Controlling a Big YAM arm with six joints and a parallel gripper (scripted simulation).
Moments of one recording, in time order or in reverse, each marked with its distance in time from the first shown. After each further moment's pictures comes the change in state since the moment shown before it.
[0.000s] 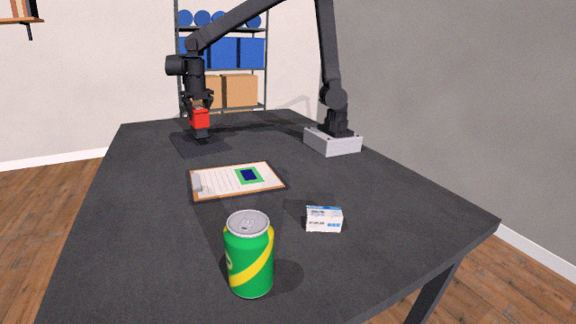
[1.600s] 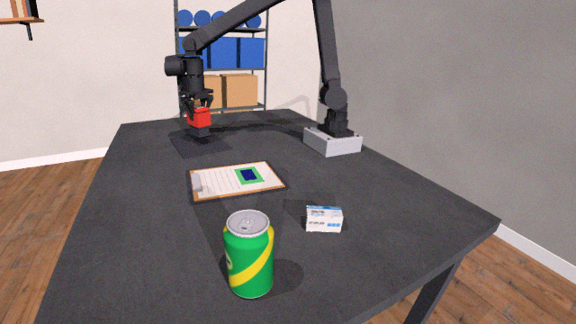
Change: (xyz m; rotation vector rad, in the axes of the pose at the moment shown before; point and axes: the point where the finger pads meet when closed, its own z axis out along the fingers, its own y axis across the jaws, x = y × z) arm -0.006 -0.002 0.000 0.013 0.033 -0.189
